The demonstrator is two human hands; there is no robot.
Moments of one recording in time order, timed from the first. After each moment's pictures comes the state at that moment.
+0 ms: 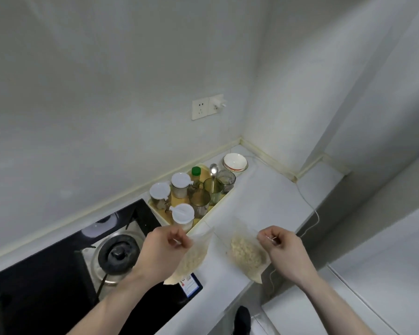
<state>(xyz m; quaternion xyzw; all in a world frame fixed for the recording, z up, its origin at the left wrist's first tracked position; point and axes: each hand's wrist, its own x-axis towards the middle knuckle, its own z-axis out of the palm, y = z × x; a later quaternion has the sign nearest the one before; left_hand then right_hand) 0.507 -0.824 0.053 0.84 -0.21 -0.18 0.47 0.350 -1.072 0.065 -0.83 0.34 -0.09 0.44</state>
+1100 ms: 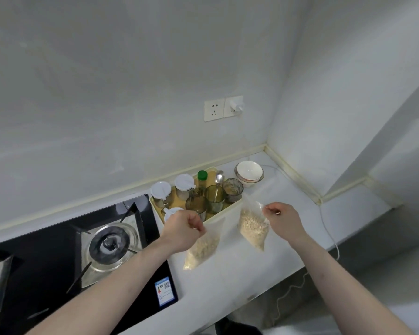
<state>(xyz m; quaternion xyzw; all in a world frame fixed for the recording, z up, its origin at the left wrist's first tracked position) 0.538 -0.972 0.037 0.90 -0.10 -0.20 0.38 0.478 -1.260 0.011 -0.87 0.26 -0.04 0.42</state>
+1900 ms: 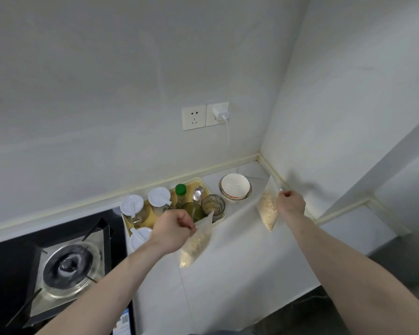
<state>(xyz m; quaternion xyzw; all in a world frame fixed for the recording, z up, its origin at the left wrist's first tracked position) 0.603 -1.070 0.026 0.88 -0.04 -0.19 0.43 0.617 -1.420 -0.028 -0.79 0.44 -0.10 0.42</state>
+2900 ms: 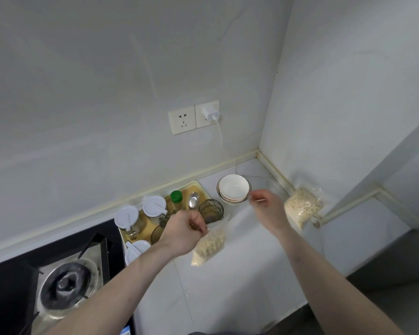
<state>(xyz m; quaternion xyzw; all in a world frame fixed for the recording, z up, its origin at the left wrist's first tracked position) 0.633 -1.115 0.022 0.89 -0.12 -0.19 0.41 0.615 -1.376 -0.030 -0.80 0.23 -0.10 0.54</state>
